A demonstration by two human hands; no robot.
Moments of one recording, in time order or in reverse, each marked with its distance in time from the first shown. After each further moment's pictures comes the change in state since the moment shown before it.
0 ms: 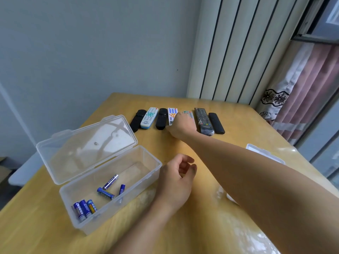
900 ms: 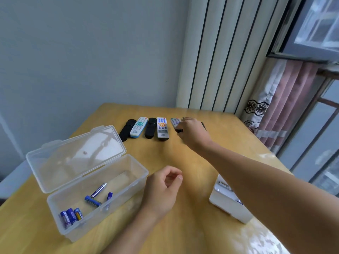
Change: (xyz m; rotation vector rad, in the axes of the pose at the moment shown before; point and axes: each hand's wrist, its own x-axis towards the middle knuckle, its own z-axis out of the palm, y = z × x) left_hand -0.010 0.002 0.002 0.030 0.003 0.016; right_hand -0.043 0.053 -0.076 -0.247 0.178 -0.434
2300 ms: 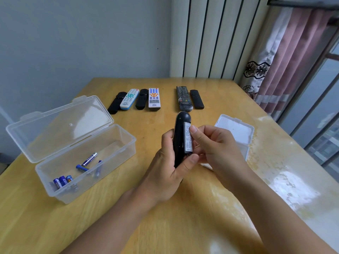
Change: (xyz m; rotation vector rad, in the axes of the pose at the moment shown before) left_hand -0.036 0.026 0.015 -0.039 -0.313 0.310; right_hand -0.183 -0.042 -0.069 1.518 0.007 0.517
